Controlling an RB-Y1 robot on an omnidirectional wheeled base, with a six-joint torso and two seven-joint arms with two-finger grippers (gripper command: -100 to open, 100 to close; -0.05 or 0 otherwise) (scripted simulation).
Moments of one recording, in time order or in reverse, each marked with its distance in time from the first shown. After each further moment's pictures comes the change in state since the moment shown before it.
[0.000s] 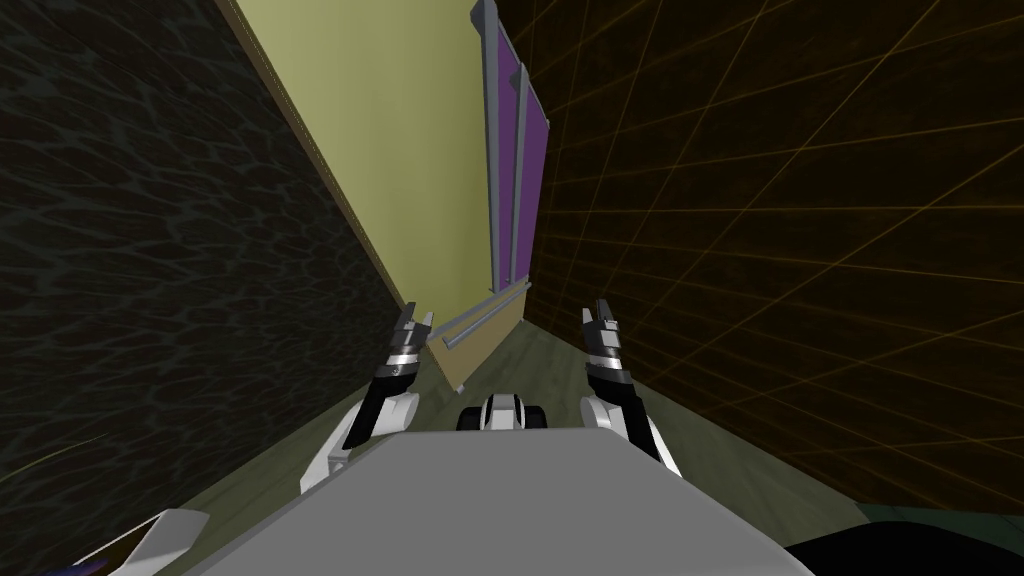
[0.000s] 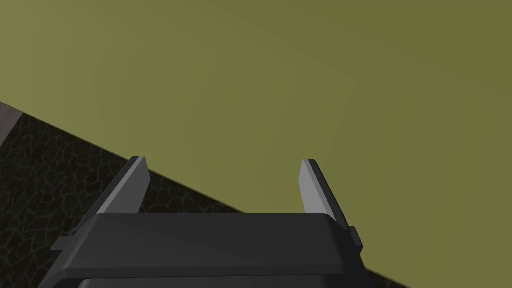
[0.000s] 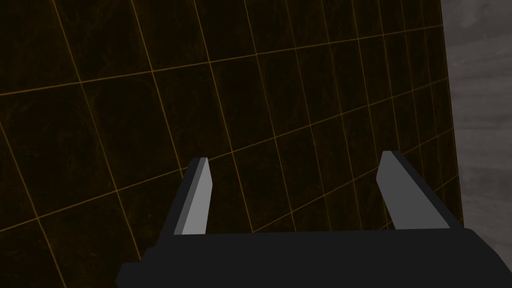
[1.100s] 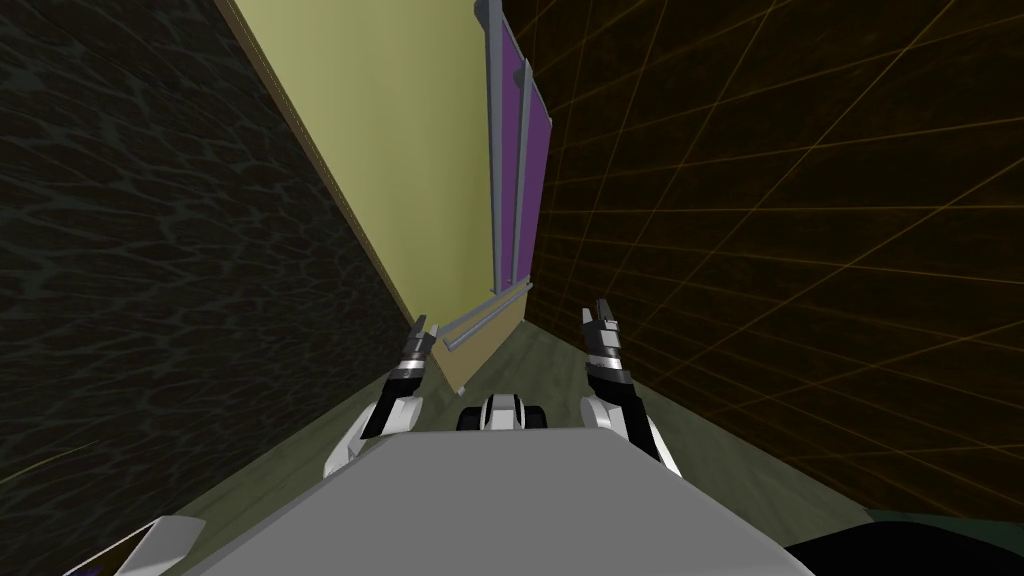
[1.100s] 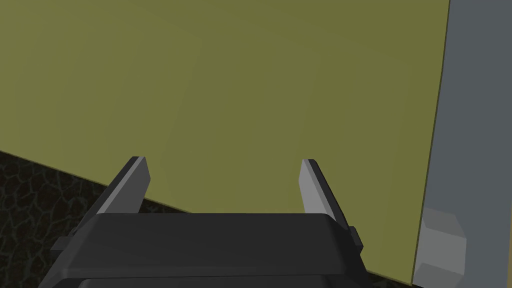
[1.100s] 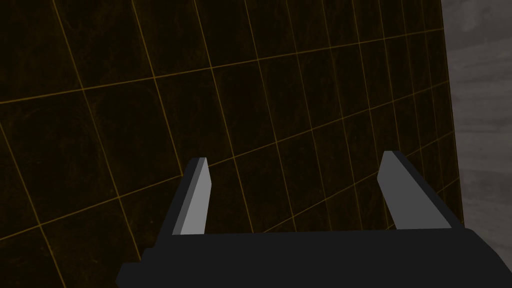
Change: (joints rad) left arm -0.069 0.035 -0.005 0.278 0.019 -0.053 -0.001; right arm 0.000 0.000 0.000 0.000 0.000 0.000 0.000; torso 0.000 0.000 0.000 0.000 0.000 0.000
